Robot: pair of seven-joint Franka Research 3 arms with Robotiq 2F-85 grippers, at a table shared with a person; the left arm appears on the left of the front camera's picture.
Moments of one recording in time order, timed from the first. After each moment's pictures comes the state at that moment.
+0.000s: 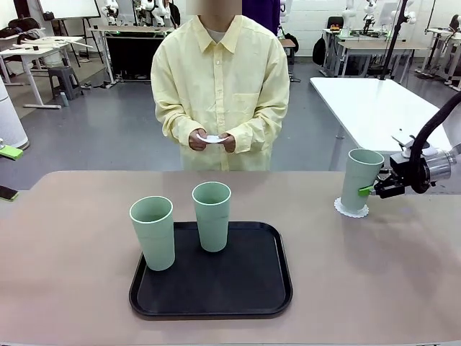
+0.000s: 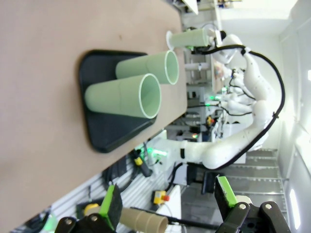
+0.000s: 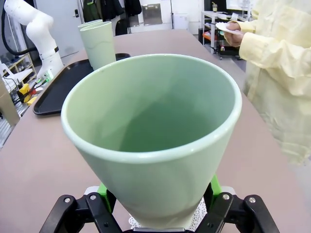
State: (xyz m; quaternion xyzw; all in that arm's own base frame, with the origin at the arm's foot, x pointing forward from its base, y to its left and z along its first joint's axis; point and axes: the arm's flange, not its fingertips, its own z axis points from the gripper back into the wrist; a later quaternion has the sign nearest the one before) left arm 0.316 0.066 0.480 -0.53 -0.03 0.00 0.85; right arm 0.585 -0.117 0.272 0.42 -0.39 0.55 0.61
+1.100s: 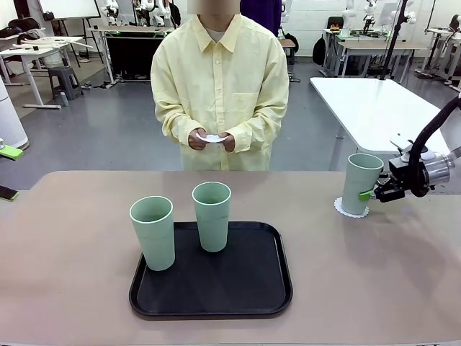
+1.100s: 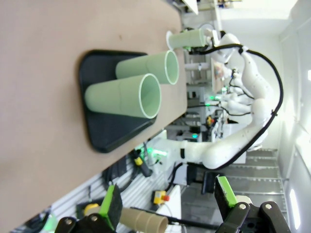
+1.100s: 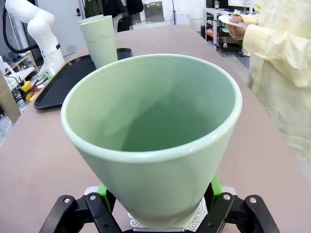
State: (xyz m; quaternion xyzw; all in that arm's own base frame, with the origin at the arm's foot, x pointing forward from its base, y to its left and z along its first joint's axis) left arm 0.316 0.066 0.480 -0.53 -0.03 0.00 0.85; right arm 0.586 -0.120 0.260 0.43 -0.38 0.55 0.61
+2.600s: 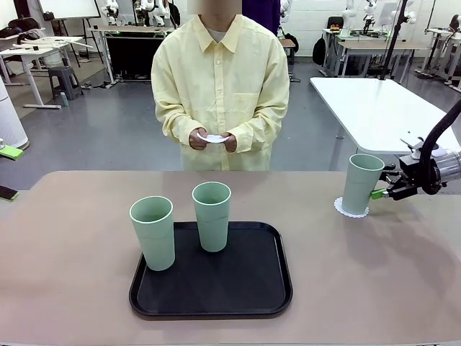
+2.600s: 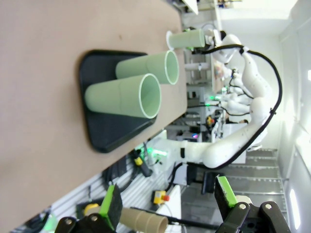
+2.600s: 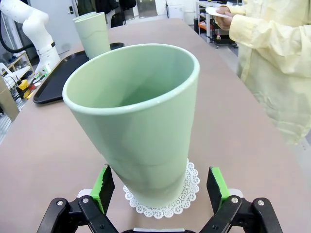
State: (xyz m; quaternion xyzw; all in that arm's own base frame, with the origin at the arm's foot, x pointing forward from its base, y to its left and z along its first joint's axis) left arm 0.316 0.066 0.480 -0.53 -0.03 0.00 0.85; right arm 0.592 -0.155 0.266 0.41 -0.37 0.54 0.63
